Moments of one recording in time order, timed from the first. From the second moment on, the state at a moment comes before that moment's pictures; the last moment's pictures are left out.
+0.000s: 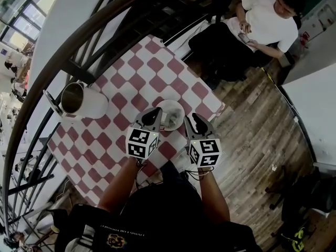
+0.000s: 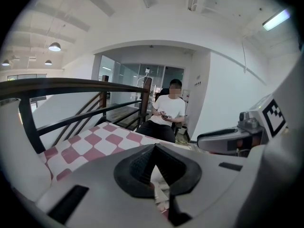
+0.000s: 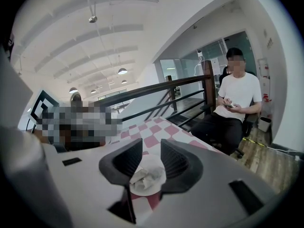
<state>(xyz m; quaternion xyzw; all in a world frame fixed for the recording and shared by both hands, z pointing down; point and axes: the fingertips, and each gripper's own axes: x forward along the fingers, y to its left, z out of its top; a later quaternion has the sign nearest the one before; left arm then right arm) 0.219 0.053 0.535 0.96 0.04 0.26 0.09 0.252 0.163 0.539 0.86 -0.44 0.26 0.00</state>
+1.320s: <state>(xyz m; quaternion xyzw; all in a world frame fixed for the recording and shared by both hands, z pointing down) 0.236 0.064 0.656 0.91 0.06 0.39 0.10 0.256 0.112 0.657 0.81 -0.46 0.37 0.06</state>
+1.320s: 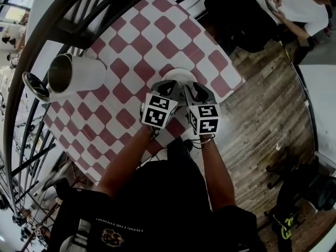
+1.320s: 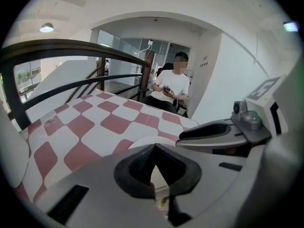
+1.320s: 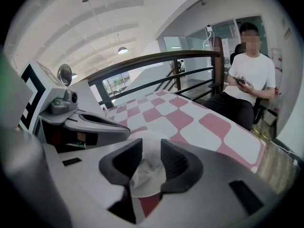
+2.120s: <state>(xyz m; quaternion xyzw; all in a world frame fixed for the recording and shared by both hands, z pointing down) 0.240 0.059 0.673 0.91 0.06 0.41 0.11 0.253 0.108 0.684 0.79 -0.46 0.39 0.11</state>
